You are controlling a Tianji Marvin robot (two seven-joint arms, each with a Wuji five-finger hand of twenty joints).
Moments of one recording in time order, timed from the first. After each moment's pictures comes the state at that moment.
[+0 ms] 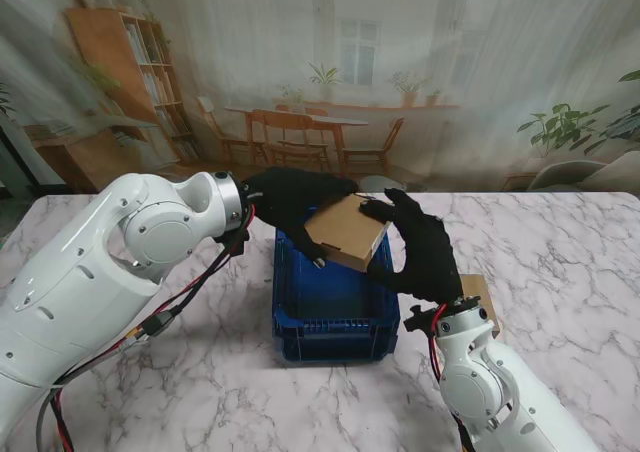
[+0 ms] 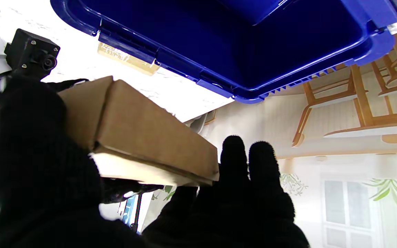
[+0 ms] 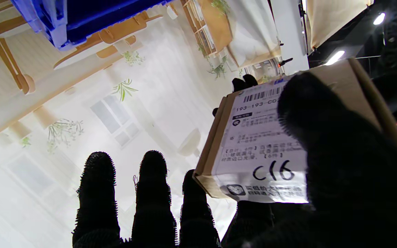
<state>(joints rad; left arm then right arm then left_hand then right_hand) 0.98 -1.01 -0.93 -1.72 0.59 -0.25 -0.55 -1.63 -1.17 1.22 -1.64 -0.78 -0.31 -0.55 0.73 -0.50 -0.14 0.08 0.20 0.30 0.13 0.71 0.35 0.21 0.22 0.61 0.54 0.09 0.31 0.74 0.29 0.00 0.78 0.47 0.54 -0.70 0.83 -0.08 0.17 -0.25 0.62 0.35 0.20 0.06 0.41 0.23 0.45 0.13 0.20 0.20 0.12 0.37 0.87 0.35</state>
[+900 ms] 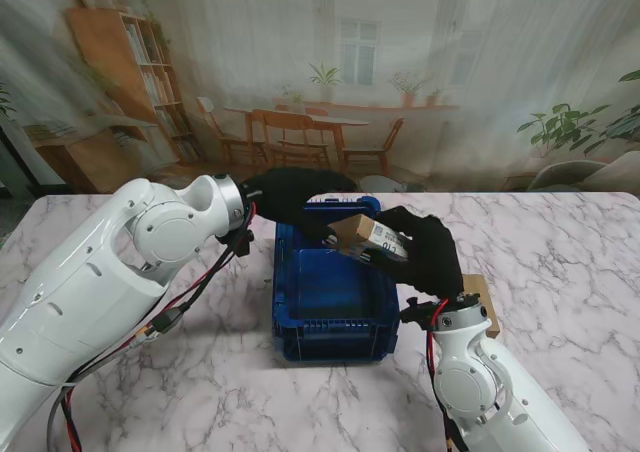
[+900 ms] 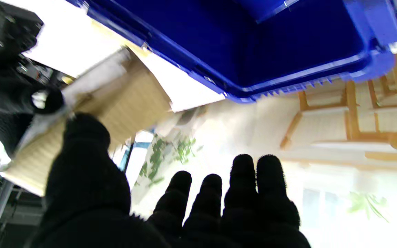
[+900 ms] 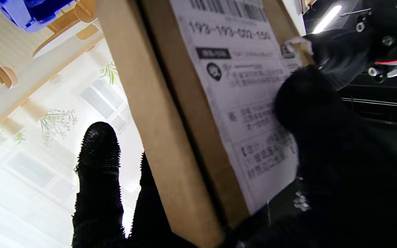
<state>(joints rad) 0.98 -1.03 -0.93 -1.66 0.53 -0.19 -0.49 -1.60 -1.20 1.20 -1.60 -0.70 -0.38 -0.64 0.85 -0.20 -0.08 -0.02 0.29 0.23 0.11 0.53 0.34 0.19 0.08 0.31 0.41 0.18 0.21 0.49 0.18 0.08 0.64 0.43 0.59 -0.70 0.80 -0.28 0.57 -0.20 1.03 0.38 1.02 -0.01 0.70 0.49 0.97 0.02 0.52 0.38 0.44 0.37 1.18 0.38</state>
